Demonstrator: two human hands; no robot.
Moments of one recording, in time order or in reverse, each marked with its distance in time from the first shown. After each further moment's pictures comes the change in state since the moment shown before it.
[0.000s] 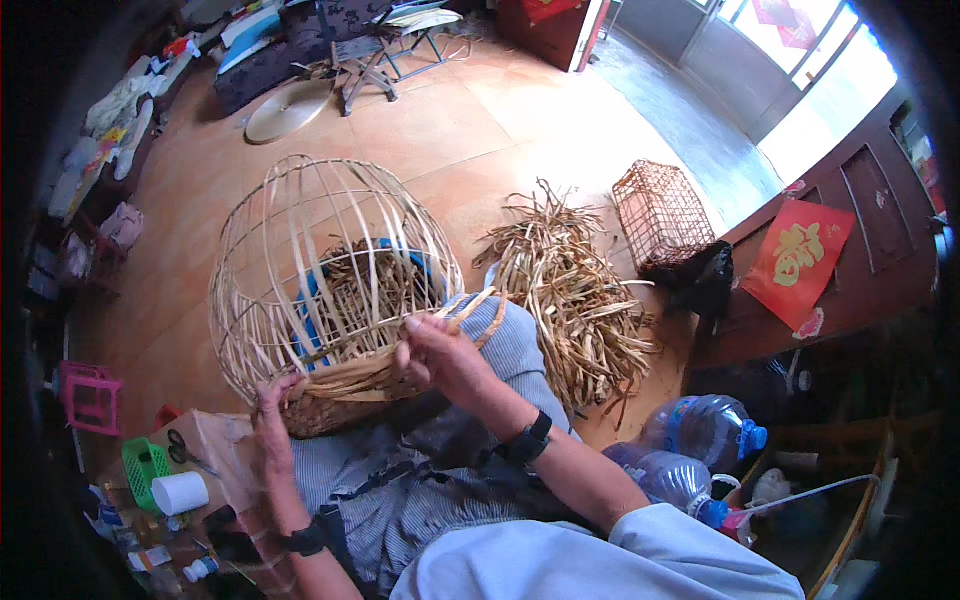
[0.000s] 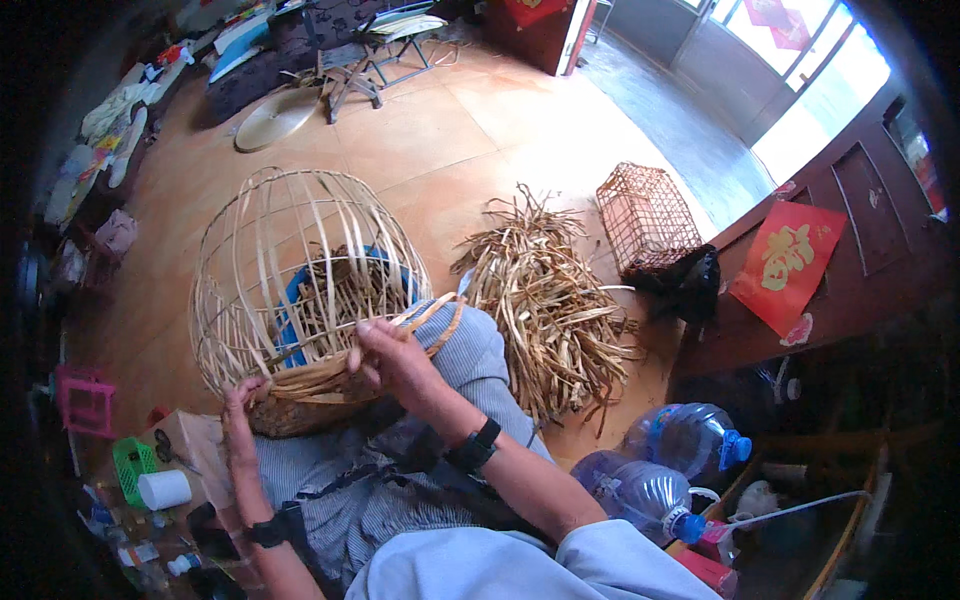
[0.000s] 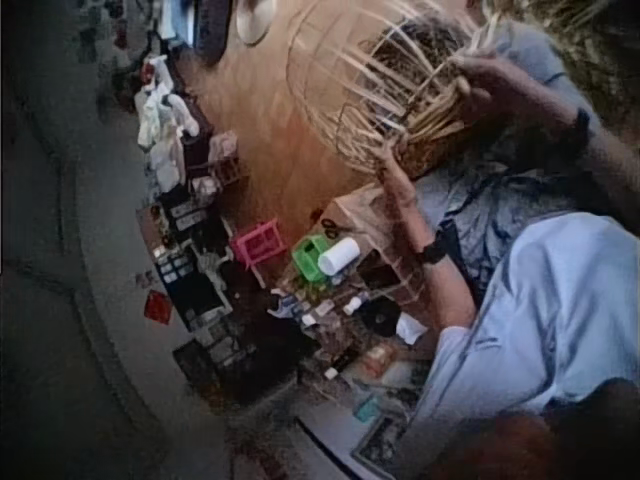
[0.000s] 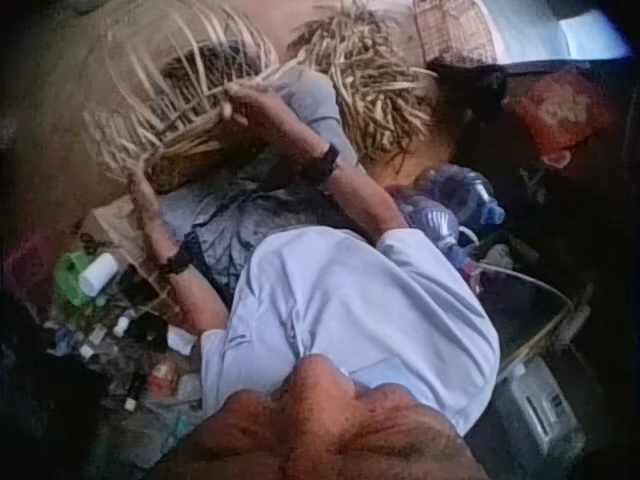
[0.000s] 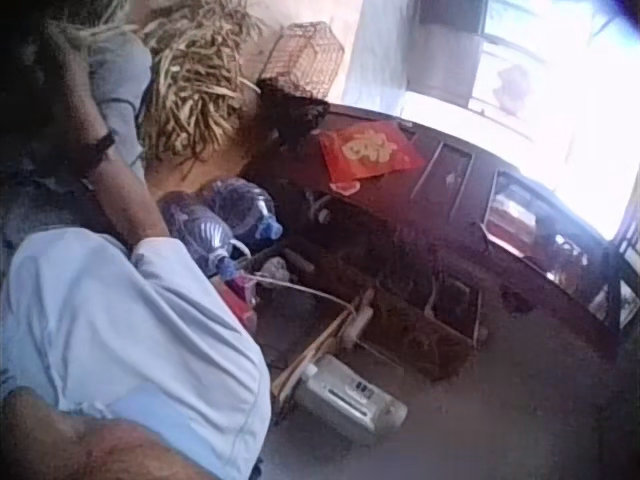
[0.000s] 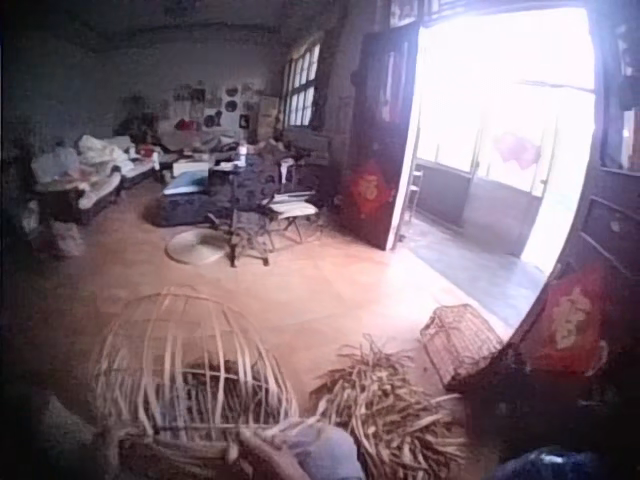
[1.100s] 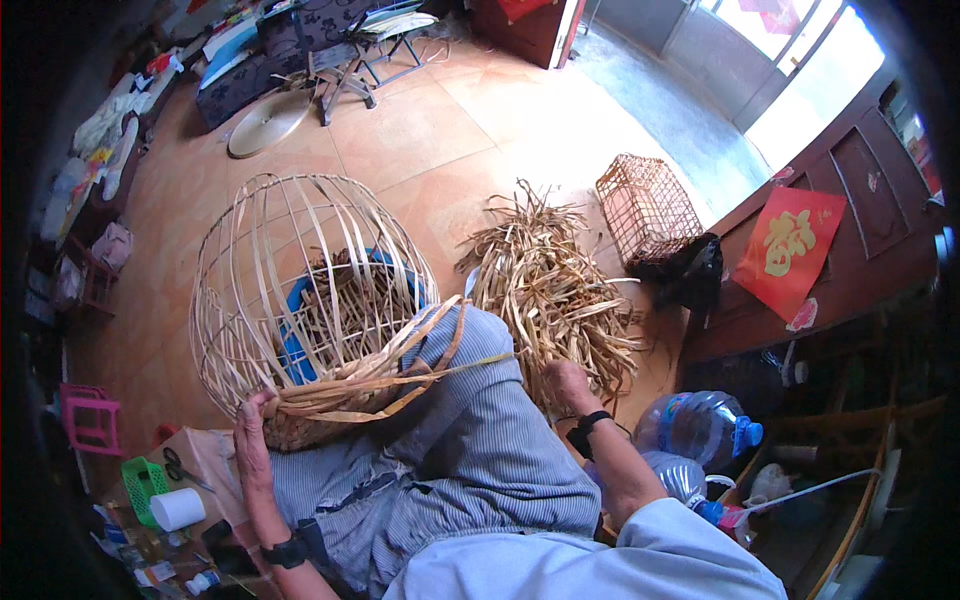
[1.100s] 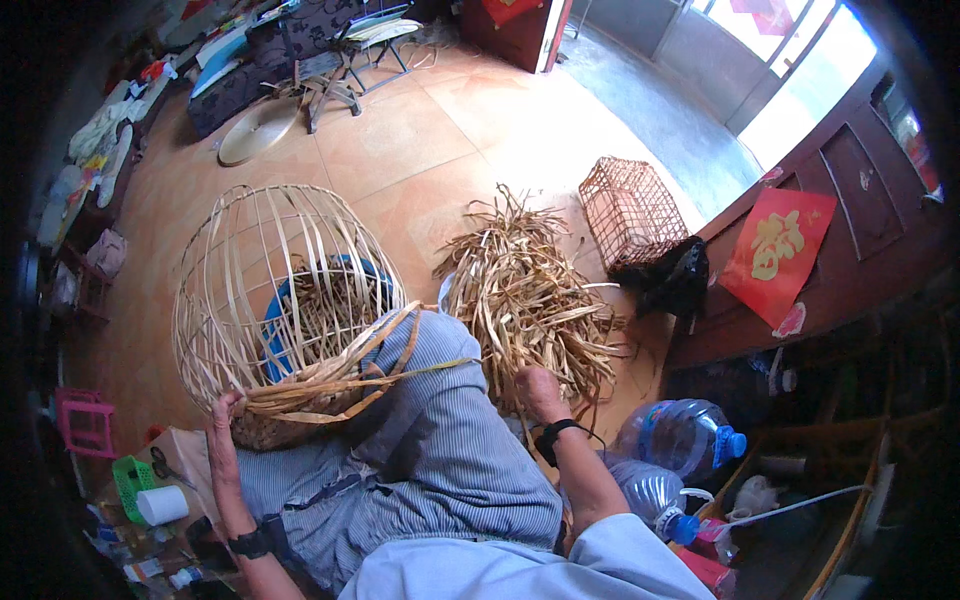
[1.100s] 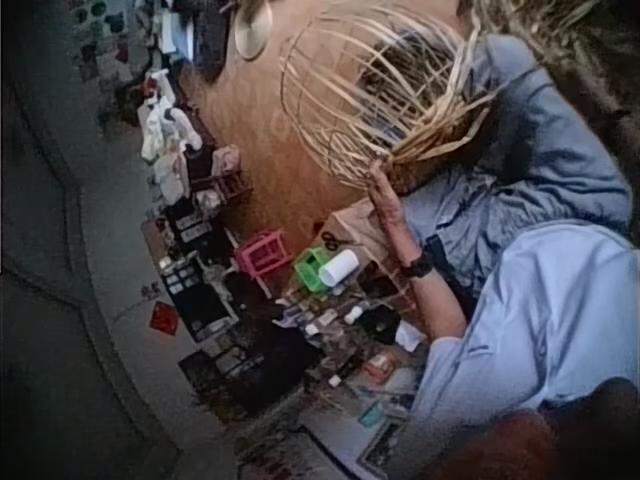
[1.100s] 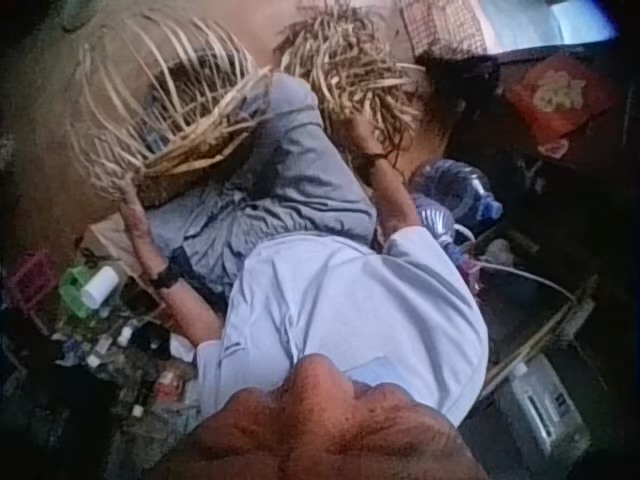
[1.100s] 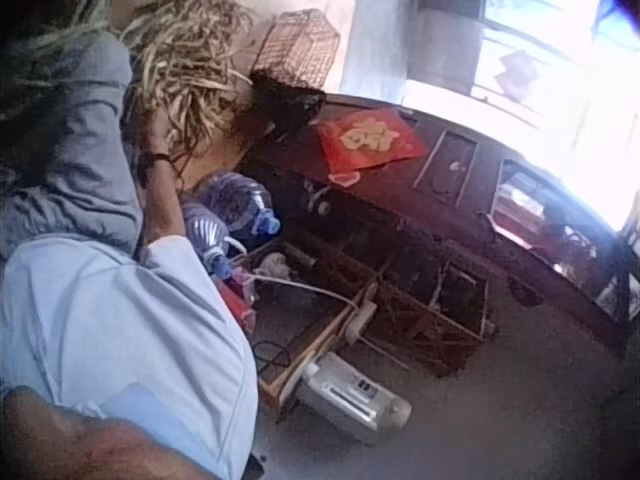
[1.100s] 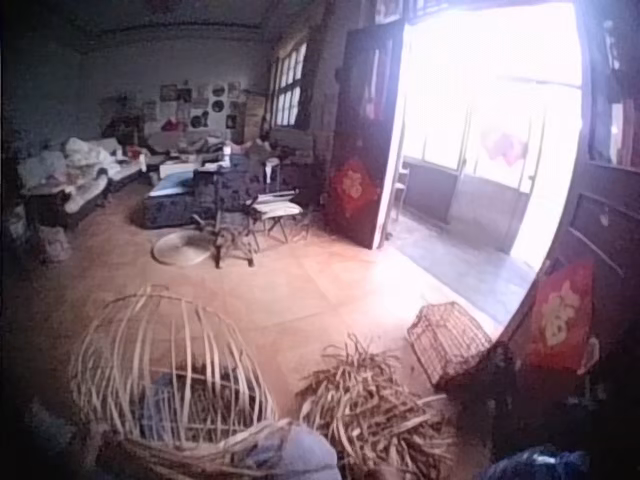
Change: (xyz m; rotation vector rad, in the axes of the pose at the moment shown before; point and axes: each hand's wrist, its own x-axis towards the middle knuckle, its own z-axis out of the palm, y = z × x) left_hand 0.003 0.000 -0.016 0.119 -0.089 -0.002; right_hand -0.150 0.019 -0.324 -1.708 0.643 0.219
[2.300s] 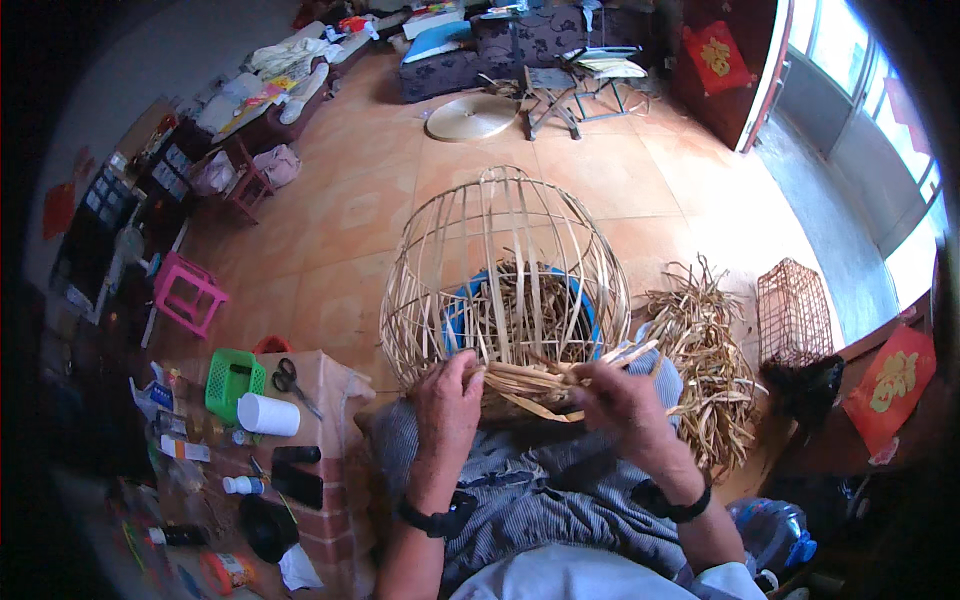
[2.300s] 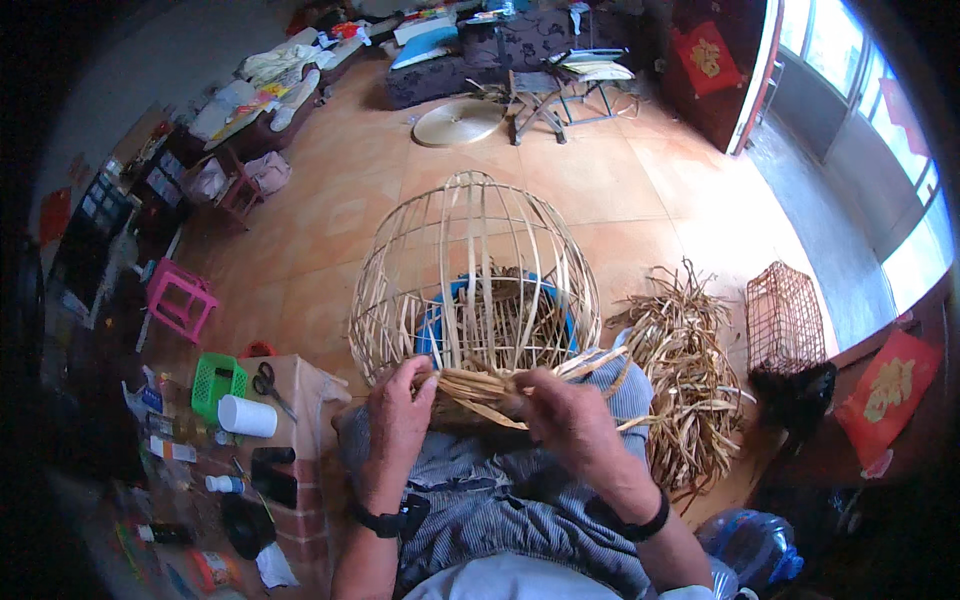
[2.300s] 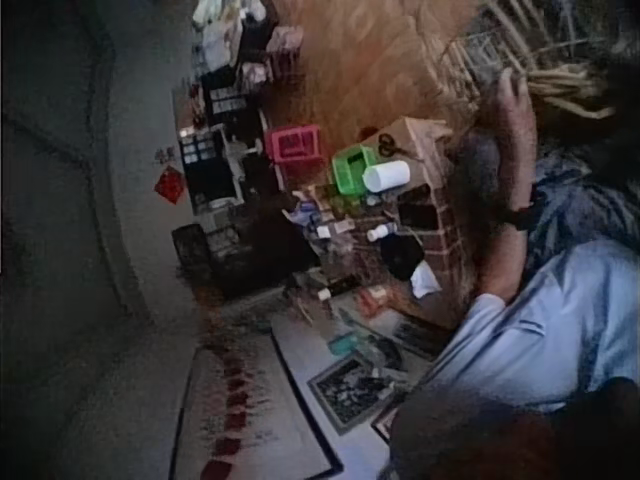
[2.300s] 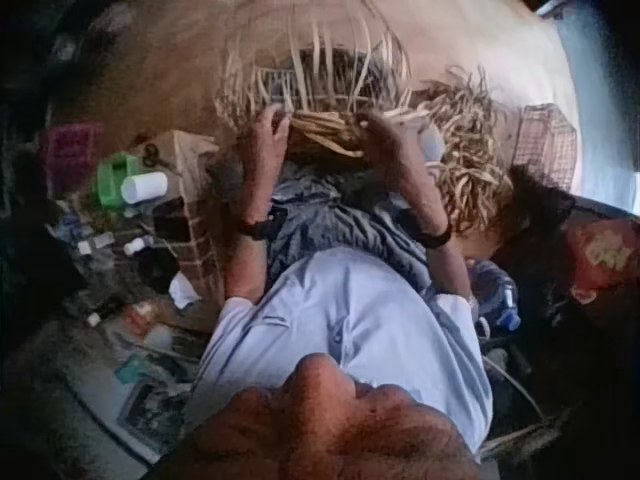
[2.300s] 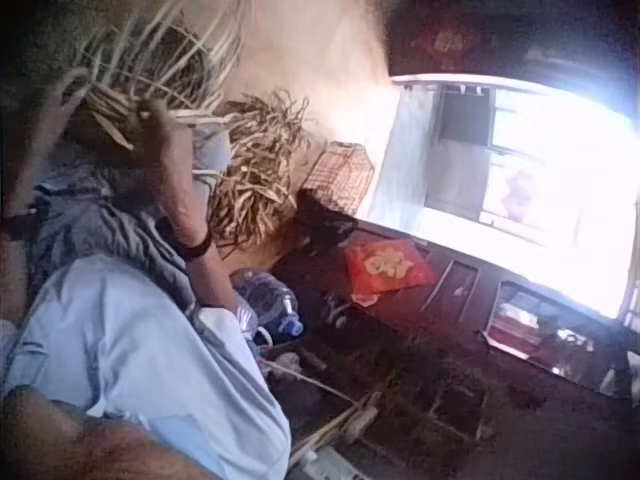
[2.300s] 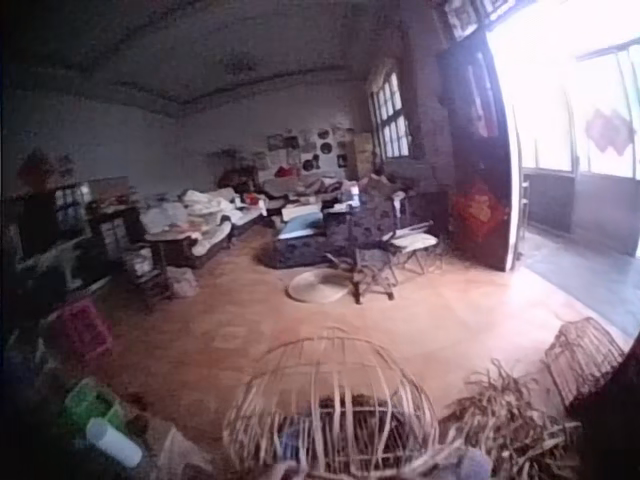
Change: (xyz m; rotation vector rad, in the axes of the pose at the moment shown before) left_hand -0.024 0.079 0.045 0.378 0.364 0.194; right_hand -0.090 -0.388 -0.159 0.564 -0.236 -0.680
